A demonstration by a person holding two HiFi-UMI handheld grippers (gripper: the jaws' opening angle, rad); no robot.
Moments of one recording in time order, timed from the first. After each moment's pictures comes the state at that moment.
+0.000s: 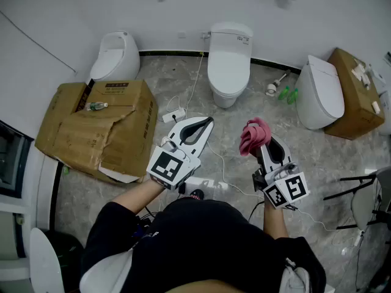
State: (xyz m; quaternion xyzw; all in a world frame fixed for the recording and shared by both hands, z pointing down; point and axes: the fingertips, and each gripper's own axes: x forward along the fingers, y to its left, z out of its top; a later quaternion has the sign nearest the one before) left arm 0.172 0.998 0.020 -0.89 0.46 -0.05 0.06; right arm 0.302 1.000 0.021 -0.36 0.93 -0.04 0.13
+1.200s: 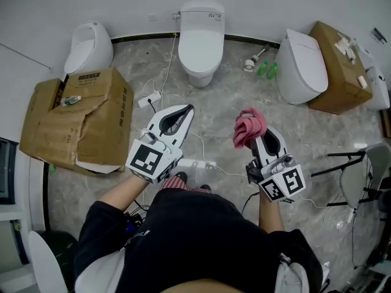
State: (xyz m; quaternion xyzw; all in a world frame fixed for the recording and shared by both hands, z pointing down) left arm 0.240 0.974 0.038 -0.89 0.44 -0.04 0.04; right arm 0.397 0.989 0.035 -0.38 0.91 -0.05 0.14
